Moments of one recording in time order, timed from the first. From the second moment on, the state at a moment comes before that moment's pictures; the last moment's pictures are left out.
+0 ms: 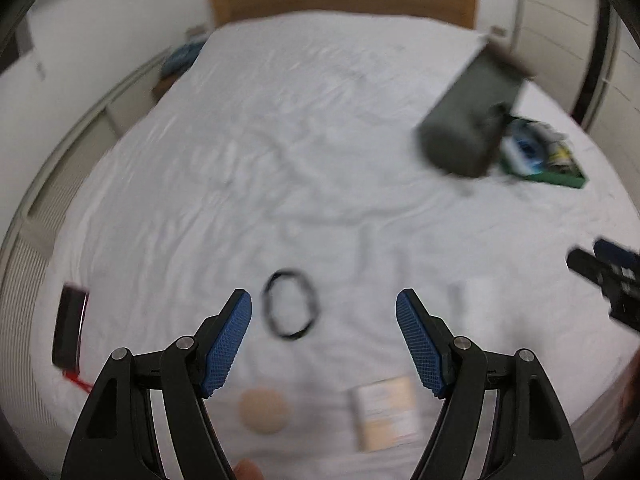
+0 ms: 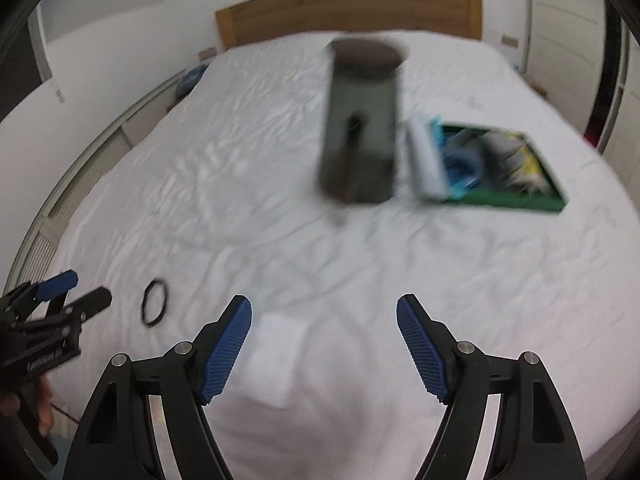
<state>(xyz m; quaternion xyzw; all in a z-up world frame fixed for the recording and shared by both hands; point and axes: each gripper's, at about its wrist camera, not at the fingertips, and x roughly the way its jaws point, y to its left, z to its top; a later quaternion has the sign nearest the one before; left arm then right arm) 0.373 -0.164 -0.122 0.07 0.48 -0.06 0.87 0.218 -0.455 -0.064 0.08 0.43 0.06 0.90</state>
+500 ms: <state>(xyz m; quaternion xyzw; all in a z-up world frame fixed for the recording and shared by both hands) 0.361 -0.083 -0.179 0.06 0.53 -0.05 0.85 0.229 -0.351 -0.133 0.06 0.48 0.11 0.87</state>
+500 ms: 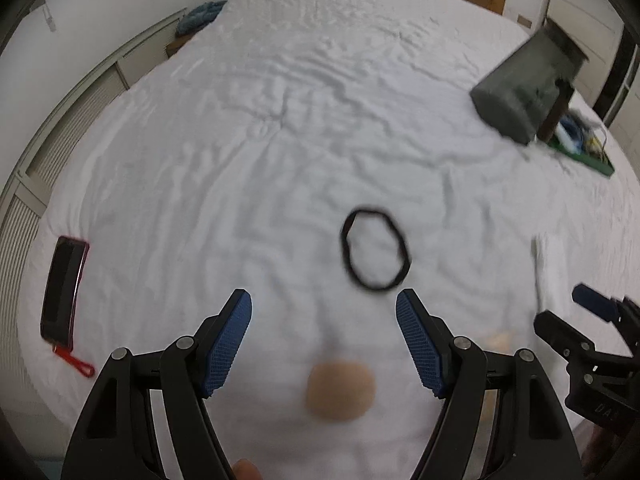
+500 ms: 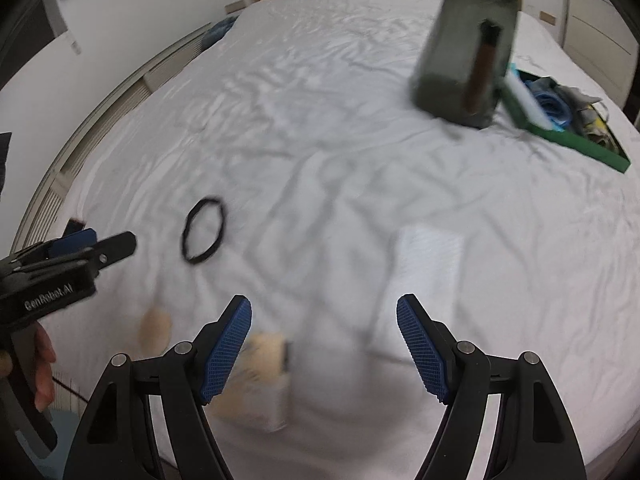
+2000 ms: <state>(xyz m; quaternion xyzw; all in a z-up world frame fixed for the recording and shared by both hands) 0.328 -0.093 -0.248 0.09 0.58 -0.12 0.80 0.215 -0.294 -0.201 0.01 0.50 0.15 0.85</state>
